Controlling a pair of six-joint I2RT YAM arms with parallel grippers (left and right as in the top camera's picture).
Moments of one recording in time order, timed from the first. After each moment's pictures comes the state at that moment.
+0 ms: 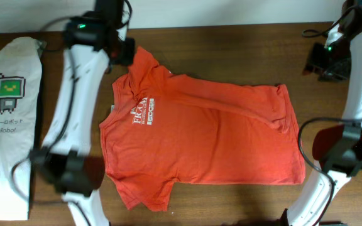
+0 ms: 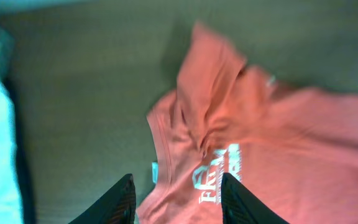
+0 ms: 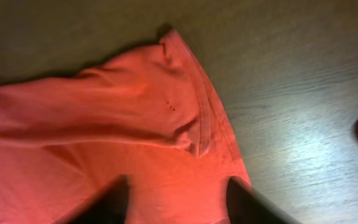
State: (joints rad) left arm -0.20 2.03 2.29 -1.31 -0.14 -0.05; right arm -0.27 2.15 2.42 -1.69 -0.11 0.14
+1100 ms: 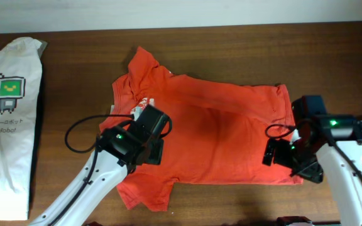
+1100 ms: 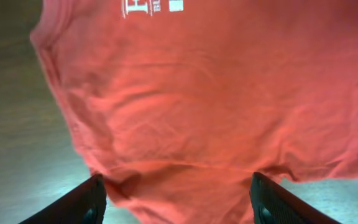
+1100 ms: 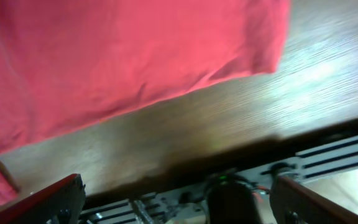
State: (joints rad) left arm -0.59 1.34 1.07 -1.06 -0.22 -0.39; right arm -0.01 1.25 1.09 -1.48 -0.07 0.39
